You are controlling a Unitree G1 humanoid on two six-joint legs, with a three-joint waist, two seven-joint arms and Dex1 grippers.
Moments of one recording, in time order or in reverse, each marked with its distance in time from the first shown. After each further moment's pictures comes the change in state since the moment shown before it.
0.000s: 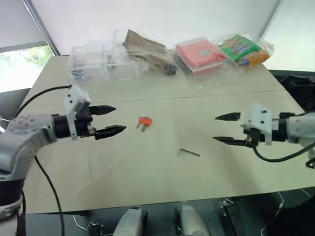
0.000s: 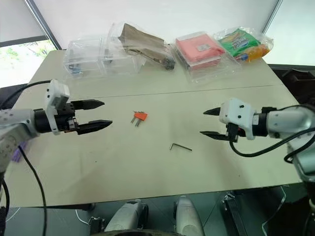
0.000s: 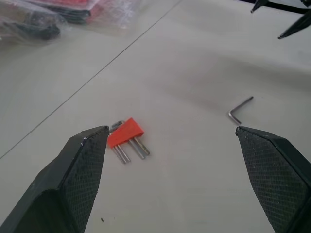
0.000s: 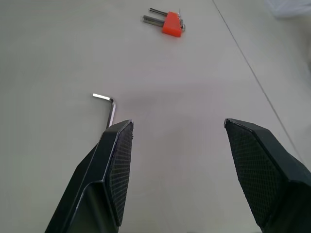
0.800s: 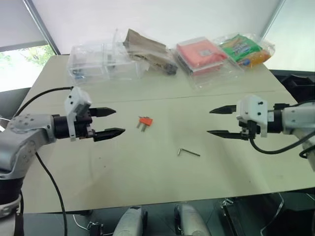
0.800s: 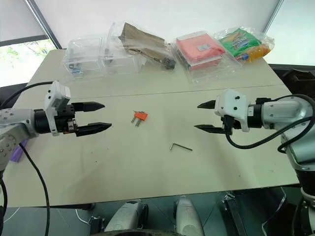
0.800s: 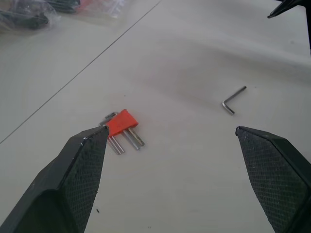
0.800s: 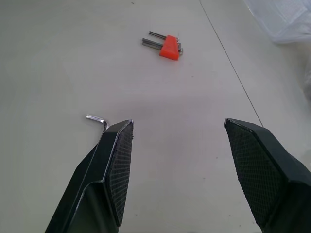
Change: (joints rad) left arm 0.016 0.002 -0.017 0.000 0.024 0.001 -0.004; right arm -0.089 0.048 0.066 0.026 -0.005 0.013 0.006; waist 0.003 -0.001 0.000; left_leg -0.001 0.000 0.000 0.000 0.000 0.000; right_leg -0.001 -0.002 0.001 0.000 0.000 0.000
